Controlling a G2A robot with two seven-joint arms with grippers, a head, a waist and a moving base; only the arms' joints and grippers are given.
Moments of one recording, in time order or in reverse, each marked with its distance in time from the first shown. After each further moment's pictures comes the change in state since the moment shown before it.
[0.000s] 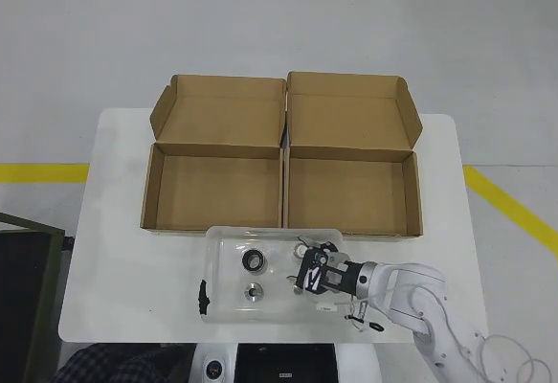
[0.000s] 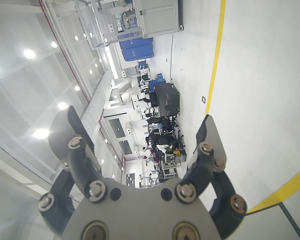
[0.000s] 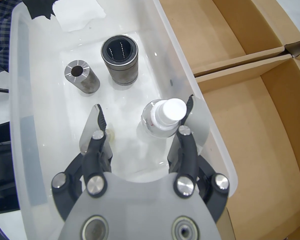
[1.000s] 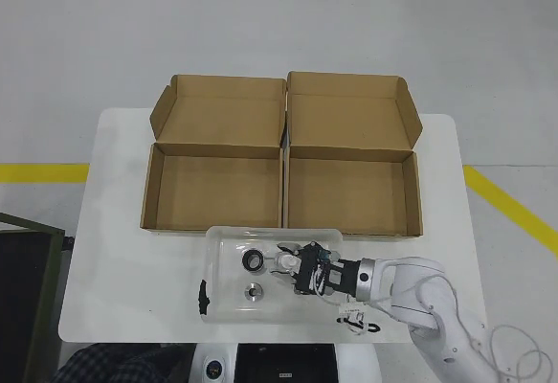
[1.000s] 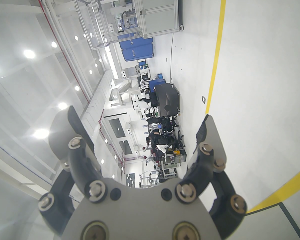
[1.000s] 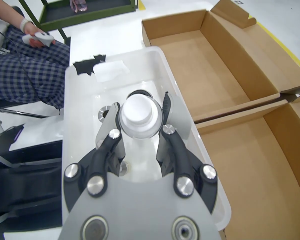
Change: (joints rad) left arm 0.000 0.000 0.000 0.000 0.000 0.000 0.000; right arm 0.041 0.008 -0.009 -0.048 0.261 -0.042 -0.065
